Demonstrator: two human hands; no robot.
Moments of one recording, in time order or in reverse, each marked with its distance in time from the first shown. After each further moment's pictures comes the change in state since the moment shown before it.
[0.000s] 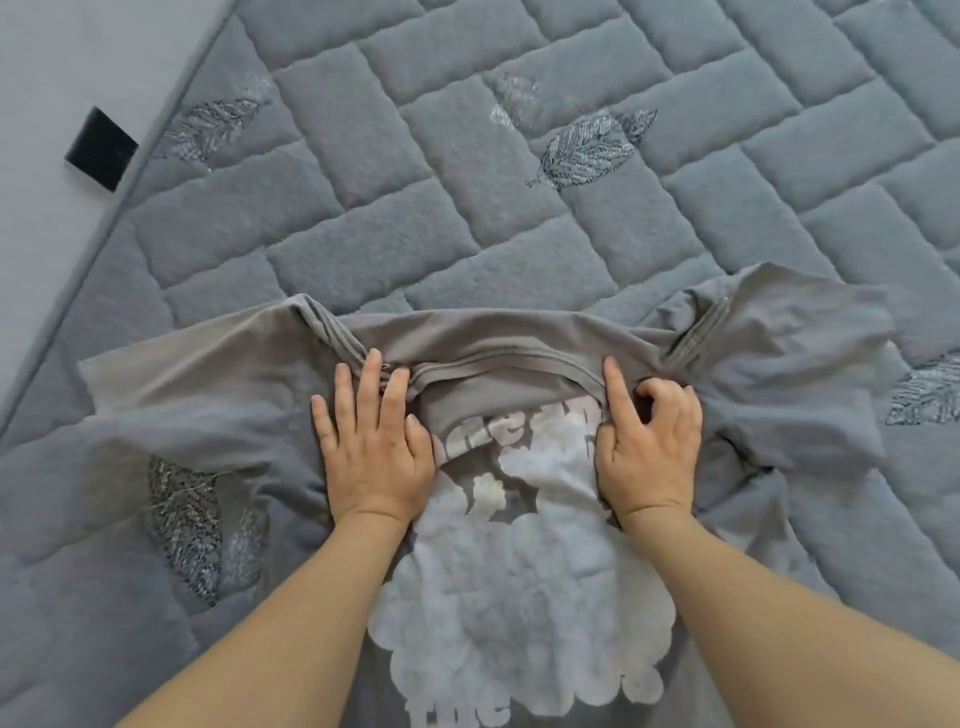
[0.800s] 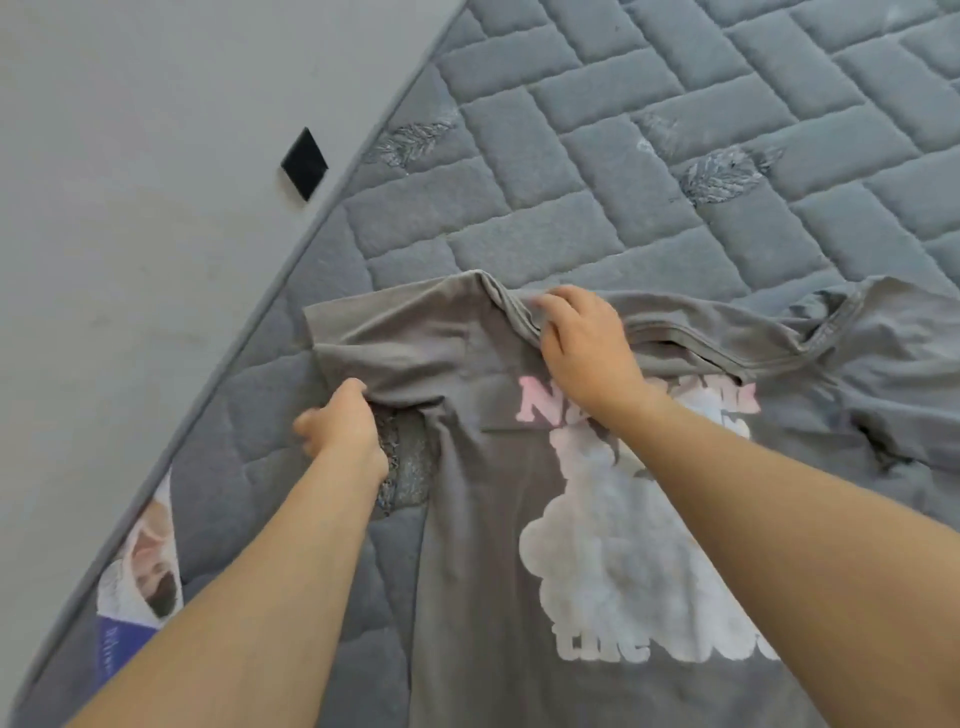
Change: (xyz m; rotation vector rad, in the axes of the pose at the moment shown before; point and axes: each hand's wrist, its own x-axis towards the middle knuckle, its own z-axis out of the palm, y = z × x) left_hand -0.002 -0.133 -0.108 -1.095 0.191 -1.422; right_hand 0.057 -0.202 -0.033 0.319 -0.242 -0.383
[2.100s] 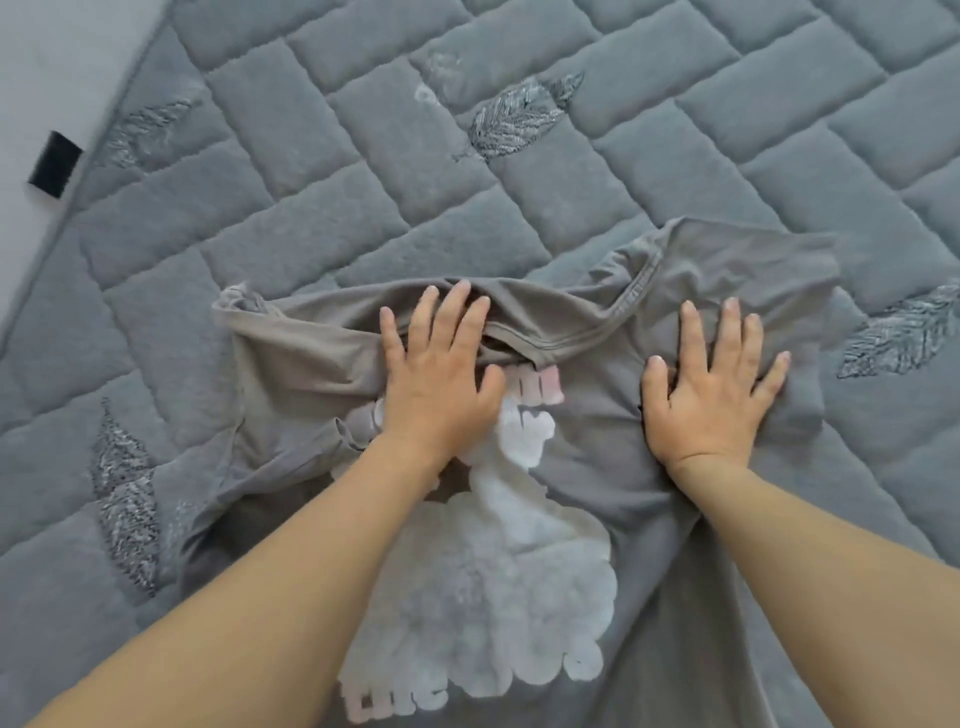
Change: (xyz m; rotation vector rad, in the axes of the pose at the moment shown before) left_hand -0.163 -0.097 0.199 1.180 -0.467 1.592; right_hand -0.157 0.266 -0.040 -0.358 0.174 0.687
